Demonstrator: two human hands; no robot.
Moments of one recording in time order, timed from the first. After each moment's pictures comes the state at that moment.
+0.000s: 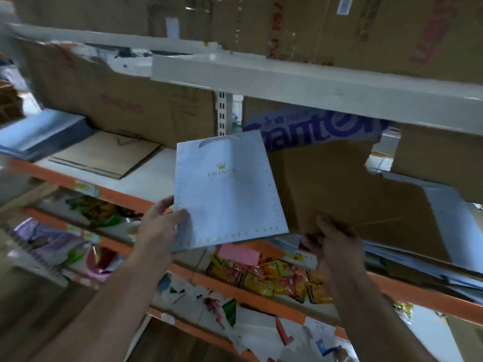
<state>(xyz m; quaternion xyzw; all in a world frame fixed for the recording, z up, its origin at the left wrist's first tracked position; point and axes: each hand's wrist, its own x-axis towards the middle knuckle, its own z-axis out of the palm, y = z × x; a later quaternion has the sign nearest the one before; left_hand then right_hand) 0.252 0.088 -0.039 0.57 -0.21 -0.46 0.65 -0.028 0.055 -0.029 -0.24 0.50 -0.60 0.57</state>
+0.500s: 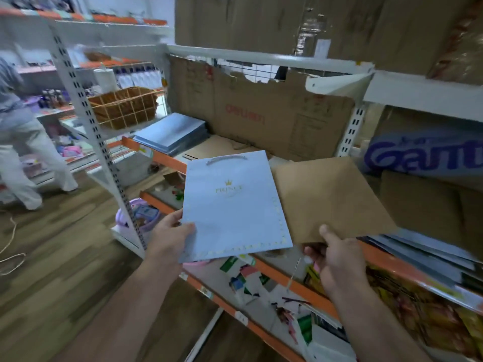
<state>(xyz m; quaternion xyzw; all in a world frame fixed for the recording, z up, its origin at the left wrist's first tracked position) 0.533 0.230 -0.059 0.62 -0.17 -0.39 0.66 0.268 0.128 -0.045 -0.30 0.49 -0.52 0.62</state>
